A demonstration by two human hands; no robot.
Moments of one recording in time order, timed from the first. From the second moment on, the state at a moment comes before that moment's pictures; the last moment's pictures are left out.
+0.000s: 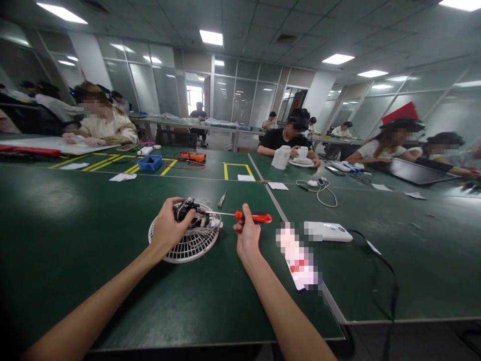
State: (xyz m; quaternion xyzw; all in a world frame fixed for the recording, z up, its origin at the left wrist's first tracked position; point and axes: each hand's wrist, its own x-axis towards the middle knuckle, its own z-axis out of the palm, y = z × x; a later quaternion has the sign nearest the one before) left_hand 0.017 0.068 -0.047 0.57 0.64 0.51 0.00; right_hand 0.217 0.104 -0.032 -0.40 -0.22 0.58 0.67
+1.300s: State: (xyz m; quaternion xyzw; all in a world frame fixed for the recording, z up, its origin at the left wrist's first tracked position) left_hand 0.017 0.084 -0.049 0.61 0.58 0.53 -0.01; right_hand 0.217 0.108 -0.033 -0.40 -0.20 0.59 0.67
